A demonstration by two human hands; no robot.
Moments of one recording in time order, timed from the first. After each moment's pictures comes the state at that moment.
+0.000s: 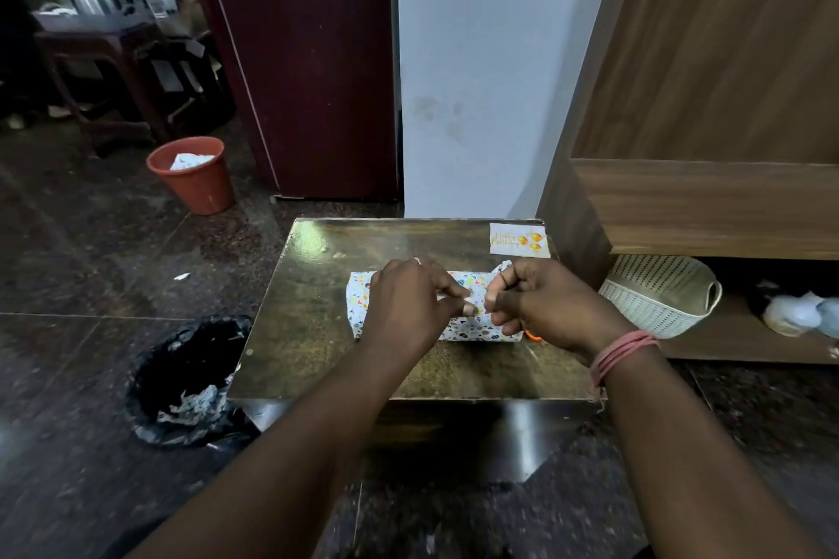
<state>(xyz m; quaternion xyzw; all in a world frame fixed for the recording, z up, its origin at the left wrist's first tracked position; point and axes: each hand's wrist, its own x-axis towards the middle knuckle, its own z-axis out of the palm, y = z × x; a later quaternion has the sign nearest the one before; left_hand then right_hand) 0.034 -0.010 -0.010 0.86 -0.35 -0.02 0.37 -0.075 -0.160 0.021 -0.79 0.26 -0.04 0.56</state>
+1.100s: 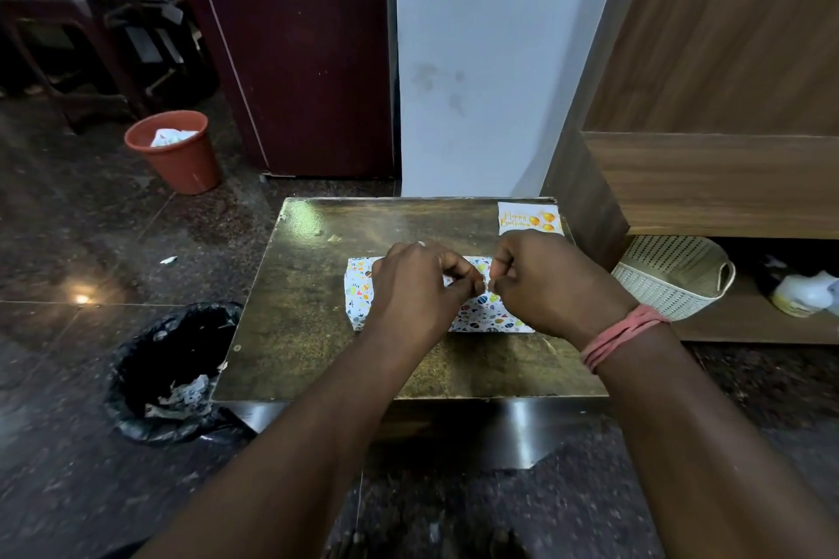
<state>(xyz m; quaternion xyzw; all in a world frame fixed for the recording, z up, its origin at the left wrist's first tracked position) 0.040 -0.013 -0.010 0.86 -0.33 -0.06 0.39 -0.050 -0.138 0.040 -0.95 0.26 -0.01 0.20</state>
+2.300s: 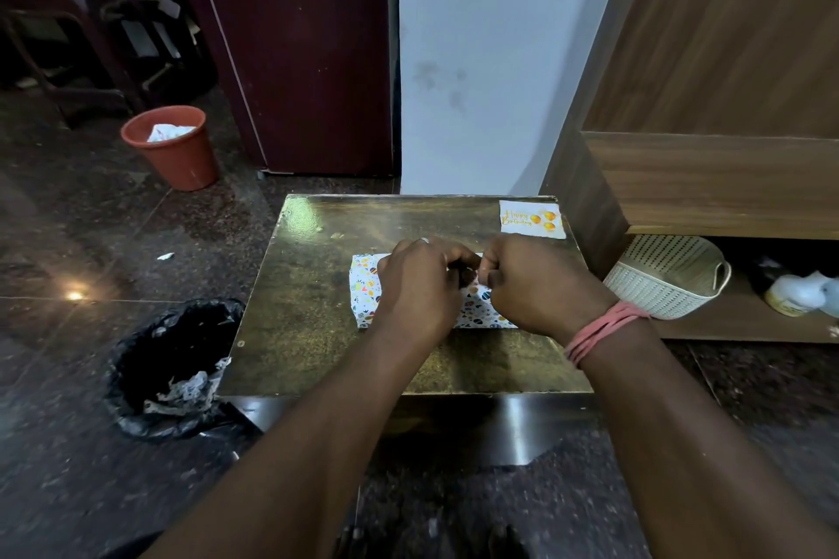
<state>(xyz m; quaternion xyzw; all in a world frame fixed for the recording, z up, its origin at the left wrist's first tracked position) 0.039 -0.015 -0.007 0.87 -0.33 -0.06 0.37 -0.043 -0.119 0.049 -0.94 0.26 0.03 0.20</state>
